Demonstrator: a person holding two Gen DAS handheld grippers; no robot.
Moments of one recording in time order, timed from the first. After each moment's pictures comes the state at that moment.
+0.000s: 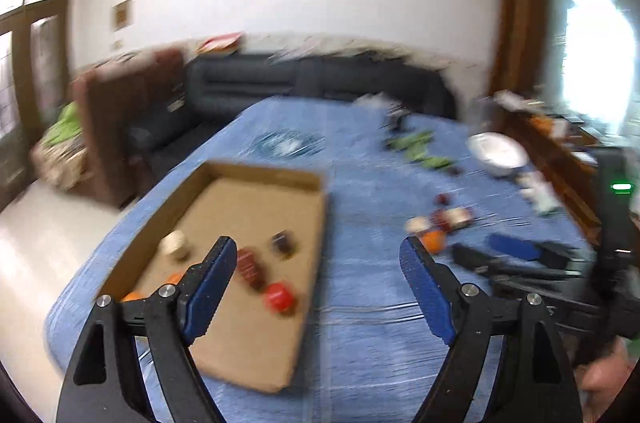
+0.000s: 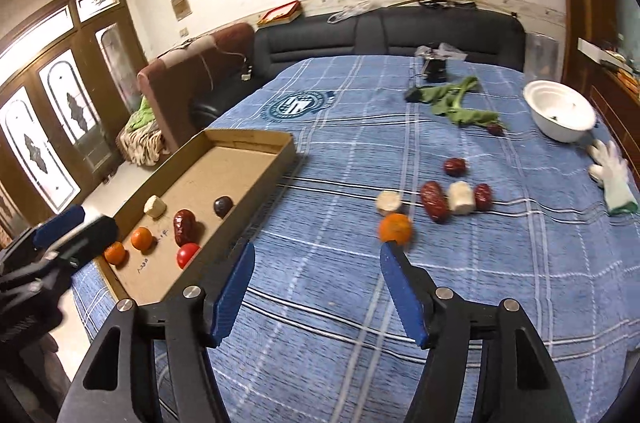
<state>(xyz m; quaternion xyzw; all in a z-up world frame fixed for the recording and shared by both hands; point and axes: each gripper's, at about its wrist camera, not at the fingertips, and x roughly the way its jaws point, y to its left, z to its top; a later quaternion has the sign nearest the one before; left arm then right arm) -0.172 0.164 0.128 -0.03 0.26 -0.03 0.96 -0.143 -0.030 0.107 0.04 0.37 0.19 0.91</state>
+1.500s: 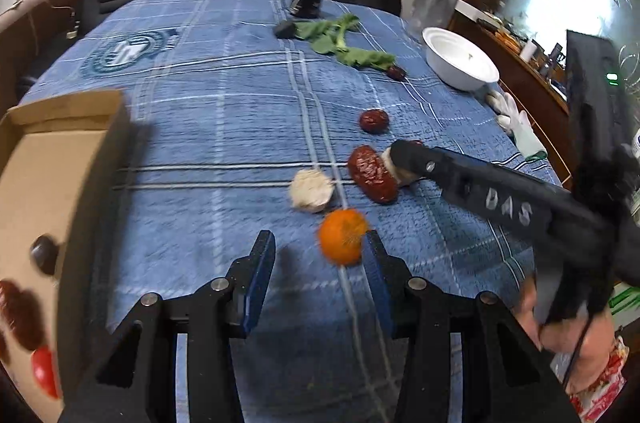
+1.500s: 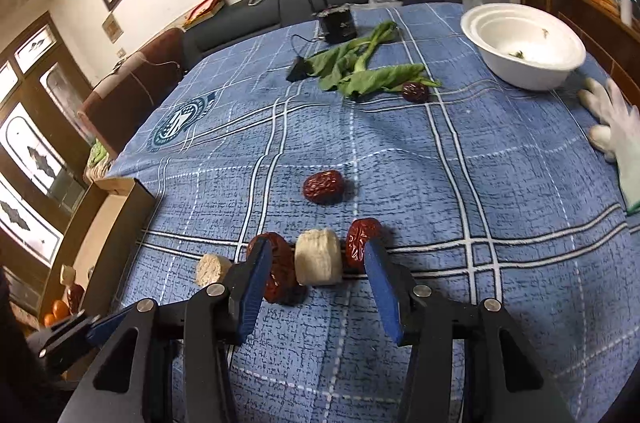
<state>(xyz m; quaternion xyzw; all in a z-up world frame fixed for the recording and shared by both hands) 0.000 0.054 0.019 -0.05 0.45 -0.15 0.88 -0.011 -0.120 0.045 0.10 0.43 0.13 0.89</state>
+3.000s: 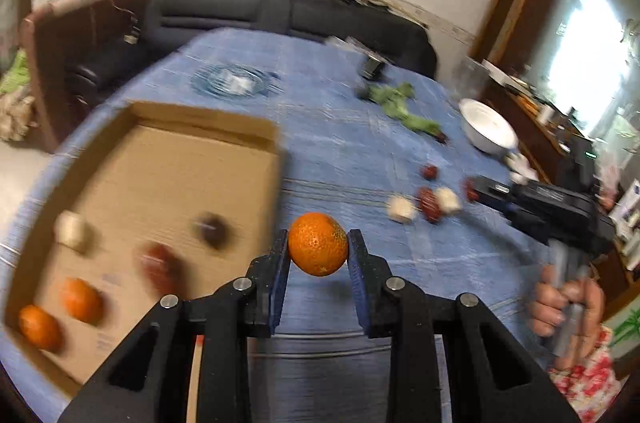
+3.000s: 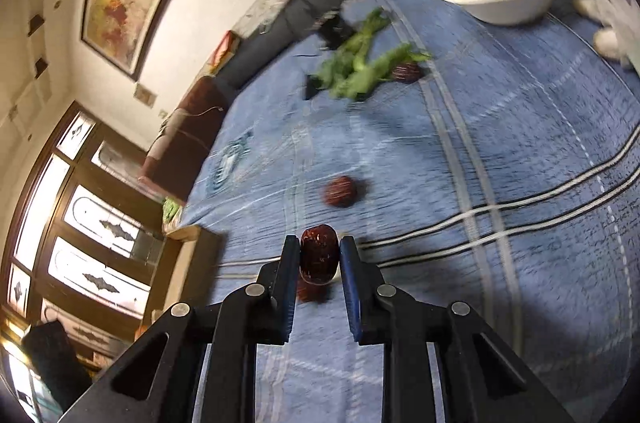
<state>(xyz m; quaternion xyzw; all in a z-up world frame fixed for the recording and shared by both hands) -0.069 0.176 0.078 -0.09 0.38 -0.06 0.92 -0.019 -0.161 0.054 0.29 0.41 0.21 0.84</state>
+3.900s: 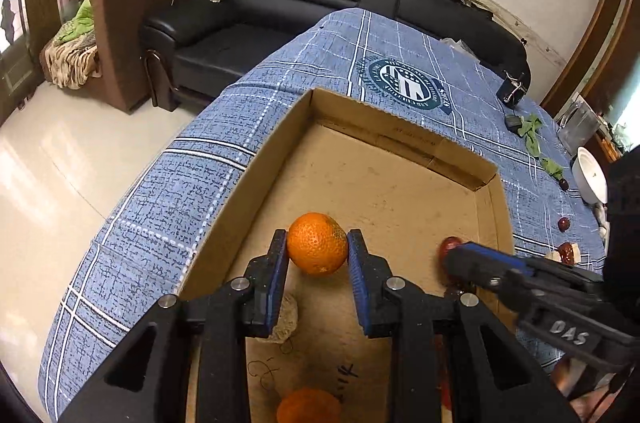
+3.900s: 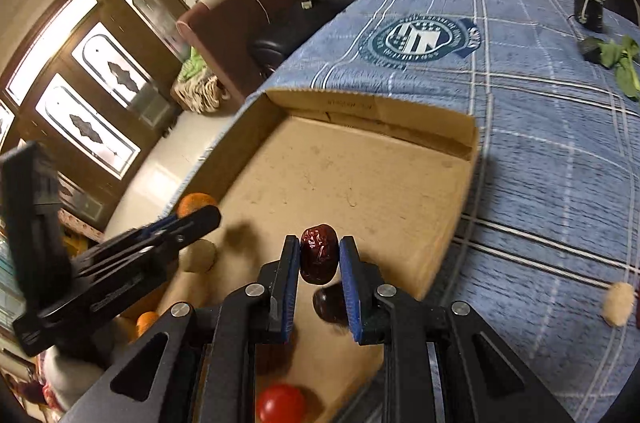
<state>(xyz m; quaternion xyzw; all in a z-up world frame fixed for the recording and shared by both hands) -0.008 0.331 0.042 -0.14 0.43 0.05 0.89 0.006 0.146 0.045 0.07 0.50 0.32 0.80</state>
